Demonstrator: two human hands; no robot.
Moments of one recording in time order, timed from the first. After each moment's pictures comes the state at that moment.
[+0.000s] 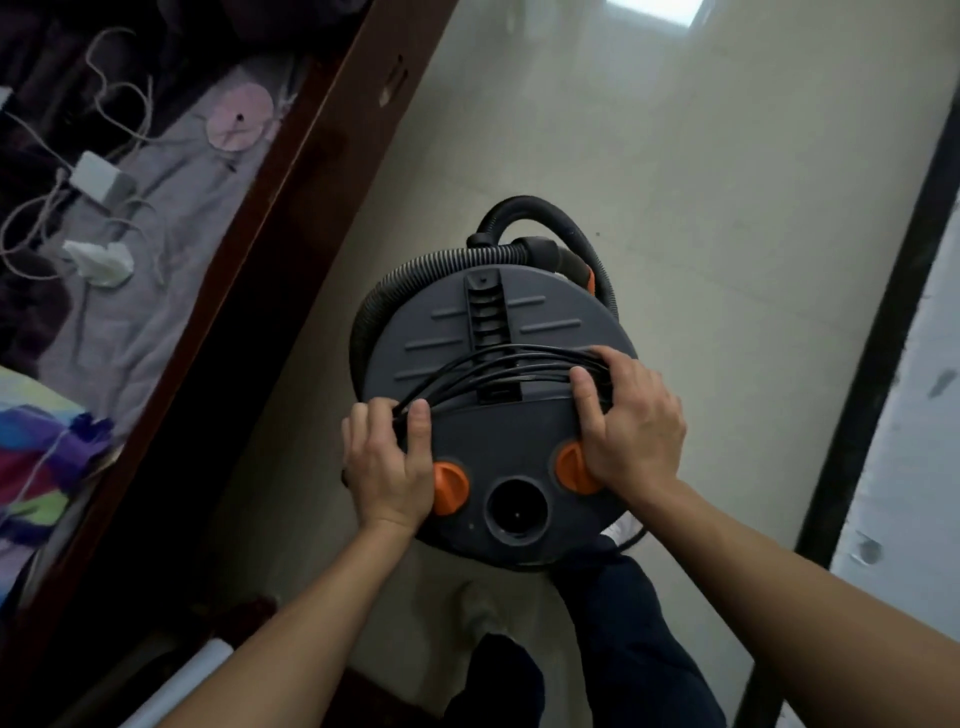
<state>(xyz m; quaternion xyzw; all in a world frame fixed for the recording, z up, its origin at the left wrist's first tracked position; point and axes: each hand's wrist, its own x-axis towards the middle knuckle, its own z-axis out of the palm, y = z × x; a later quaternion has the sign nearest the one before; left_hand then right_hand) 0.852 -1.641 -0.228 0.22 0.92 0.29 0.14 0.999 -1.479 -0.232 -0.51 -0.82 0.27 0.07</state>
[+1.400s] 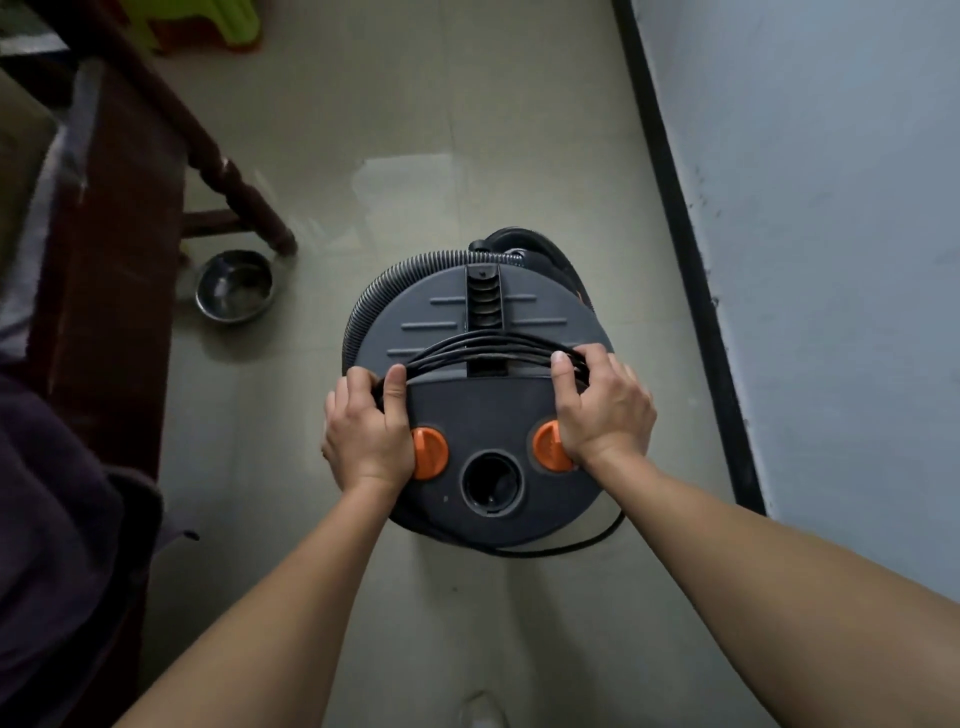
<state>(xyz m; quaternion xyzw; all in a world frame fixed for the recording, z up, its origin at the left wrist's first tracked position) 0.704 -0.766 -0.231 0.40 0.86 0.28 0.18 0.912 -0.709 -0.233 -0.72 -0.63 0.22 0.16</state>
